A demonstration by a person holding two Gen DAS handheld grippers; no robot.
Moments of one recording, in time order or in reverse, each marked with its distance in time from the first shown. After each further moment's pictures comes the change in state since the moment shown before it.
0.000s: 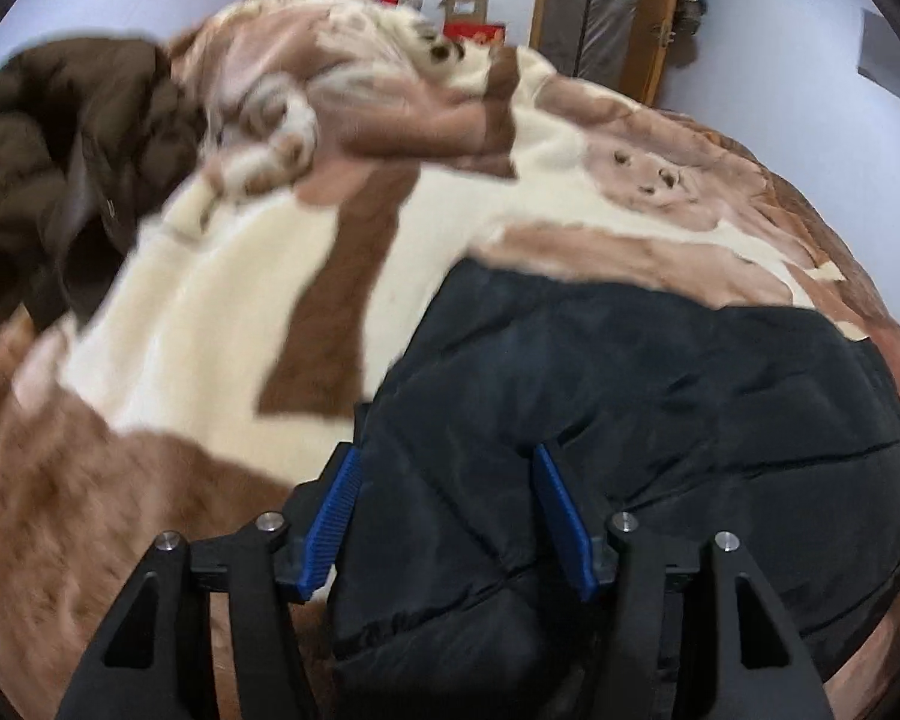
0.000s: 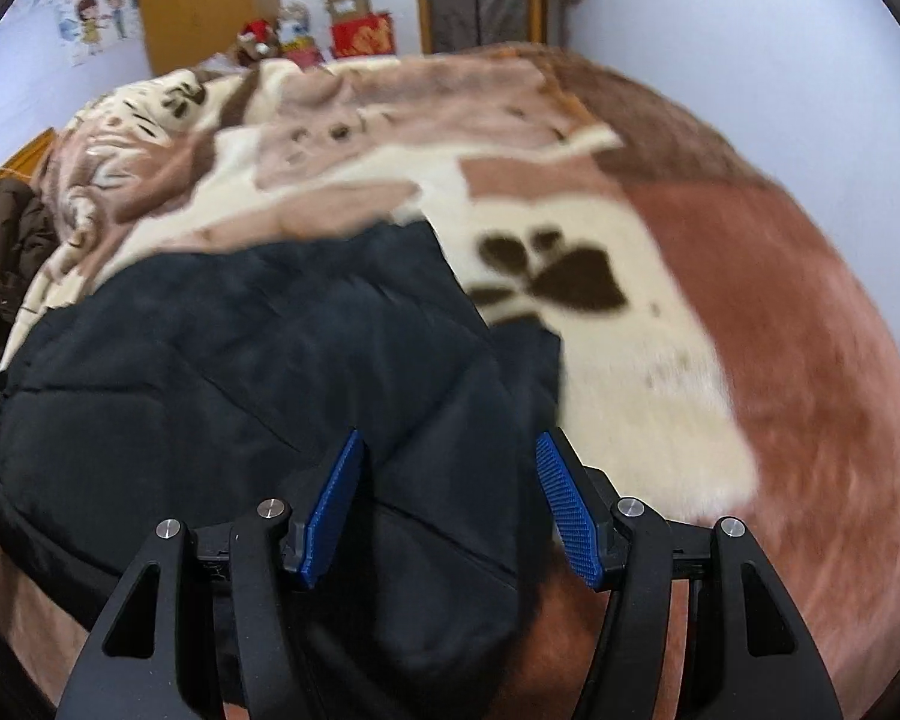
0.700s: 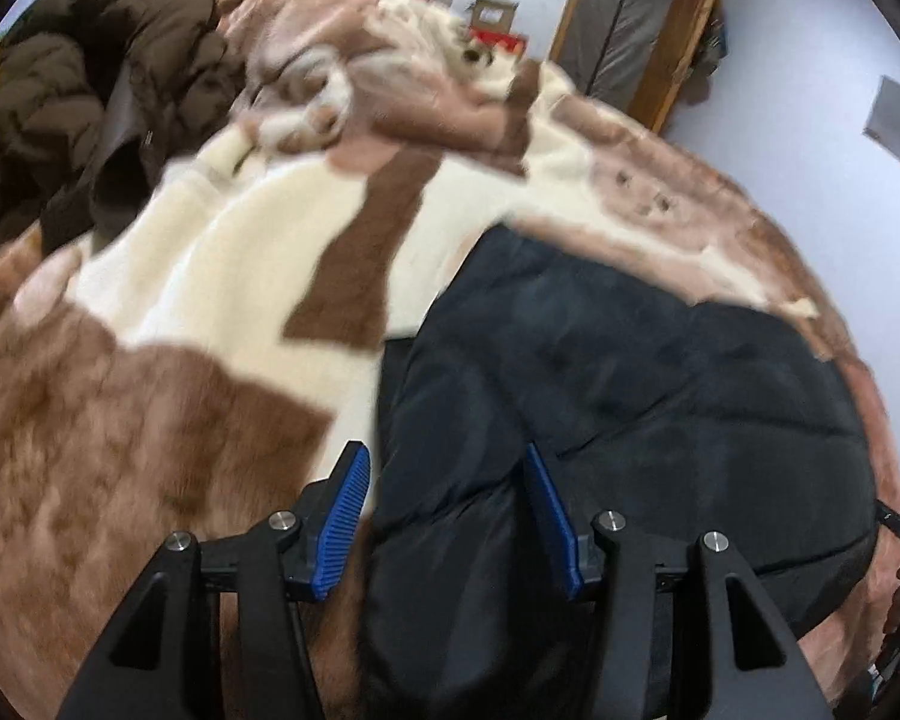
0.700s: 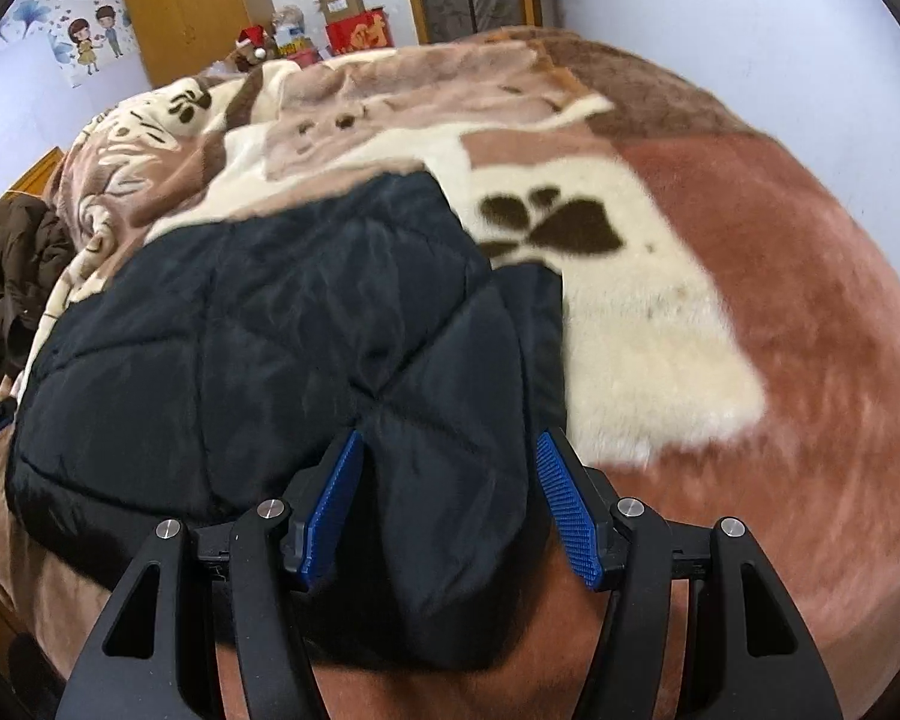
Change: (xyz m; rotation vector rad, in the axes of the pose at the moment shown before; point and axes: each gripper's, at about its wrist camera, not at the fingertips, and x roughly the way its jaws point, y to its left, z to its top) left arm -0.024 0.029 -0.036 -0.119 0.002 -0.058; right arm -0.014 -0.002 -0.028 0.055 0.026 0.054
